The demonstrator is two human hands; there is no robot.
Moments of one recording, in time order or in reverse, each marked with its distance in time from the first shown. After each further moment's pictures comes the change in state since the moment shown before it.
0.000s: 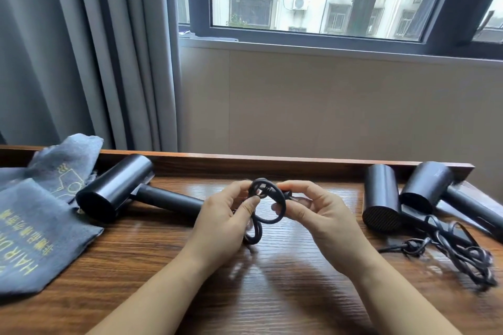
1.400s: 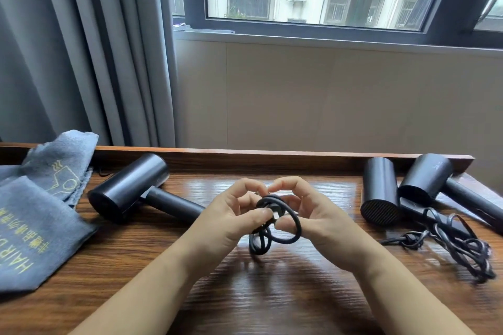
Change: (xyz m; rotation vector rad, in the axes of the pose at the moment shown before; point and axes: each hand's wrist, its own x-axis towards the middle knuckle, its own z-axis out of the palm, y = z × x) left_hand -0.005 0.006 0.002 -0.526 -0.345 -0.171; right_hand -0.001 -0.001 -0.007 0.018 -0.284 0.117
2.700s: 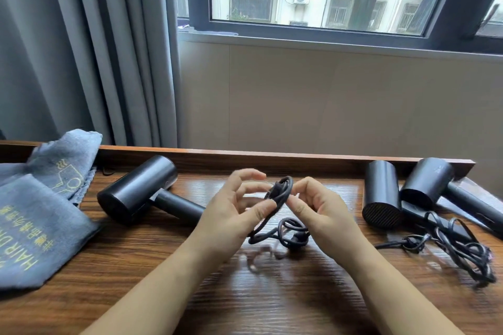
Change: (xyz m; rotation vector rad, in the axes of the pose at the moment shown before) left_hand 0.003 0.000 0.005 0.106 0.173 0.101; right_hand 0.007 0.017 -0.005 -0.355 0.349 -0.150
